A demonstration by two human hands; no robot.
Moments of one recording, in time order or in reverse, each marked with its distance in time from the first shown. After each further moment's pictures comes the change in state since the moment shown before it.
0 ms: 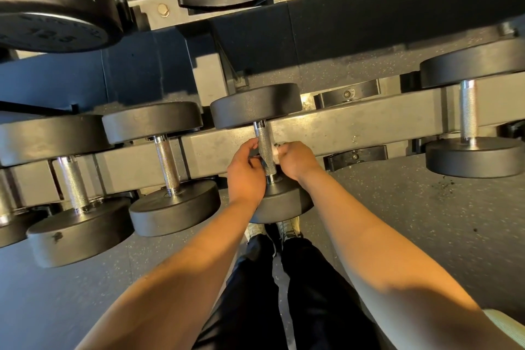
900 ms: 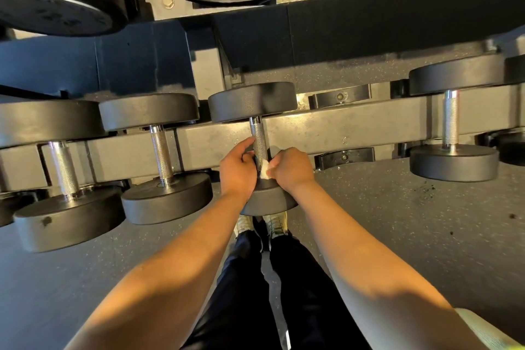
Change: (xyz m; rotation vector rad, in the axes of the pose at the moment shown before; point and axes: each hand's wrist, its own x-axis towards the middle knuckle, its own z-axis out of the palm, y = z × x) left_hand 0.001 -0.003 -0.002 -0.069 -0.023 -0.123; right_hand -0.031 0.003 0.007 -0.116 0.094 0.040
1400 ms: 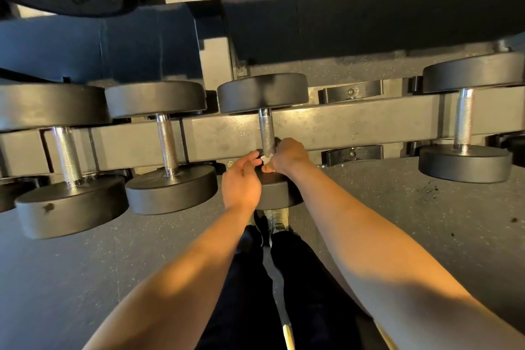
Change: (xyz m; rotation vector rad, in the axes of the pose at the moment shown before) left_hand -0.029 -0.022 -0.005 -0.058 0.067 -0.168; right_hand 0.017 -0.028 0.008 -0.121 -0.134 0.083
